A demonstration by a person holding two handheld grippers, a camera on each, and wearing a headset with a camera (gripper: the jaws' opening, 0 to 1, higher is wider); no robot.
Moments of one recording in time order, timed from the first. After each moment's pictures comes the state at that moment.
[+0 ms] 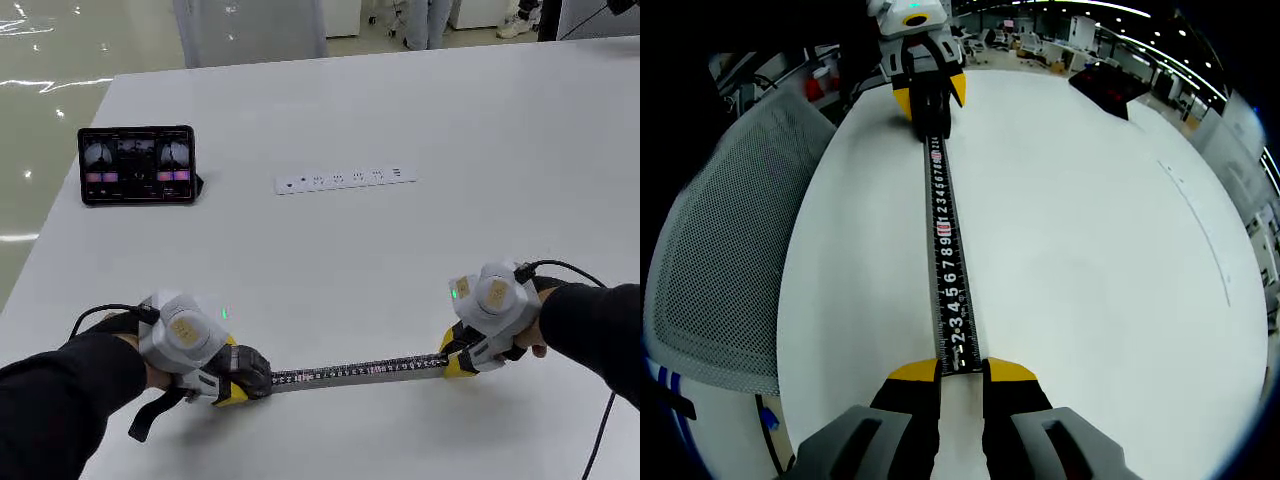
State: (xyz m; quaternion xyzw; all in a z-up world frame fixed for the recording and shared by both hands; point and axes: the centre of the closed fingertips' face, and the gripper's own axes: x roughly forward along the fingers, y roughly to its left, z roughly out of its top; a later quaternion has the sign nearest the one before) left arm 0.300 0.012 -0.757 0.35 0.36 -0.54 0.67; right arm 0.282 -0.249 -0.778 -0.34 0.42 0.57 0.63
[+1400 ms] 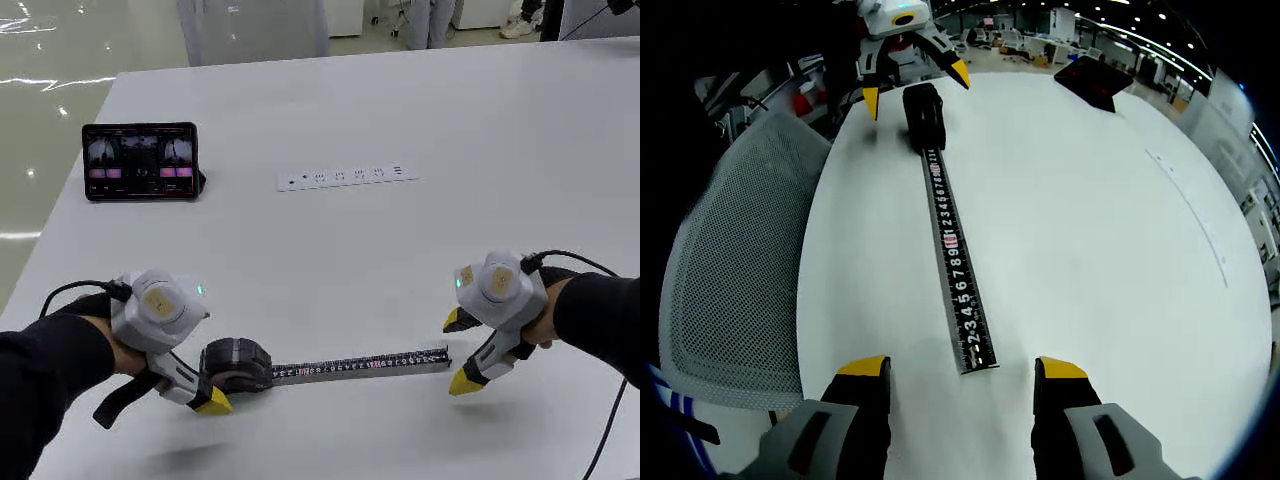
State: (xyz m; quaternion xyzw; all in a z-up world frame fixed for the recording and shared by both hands) left arm 0.299 0.035 -0.733 0.31 0.39 -0.52 0.70; right arm 0.273 -0.248 -0.763 -0.31 0.44 0.55 0.64
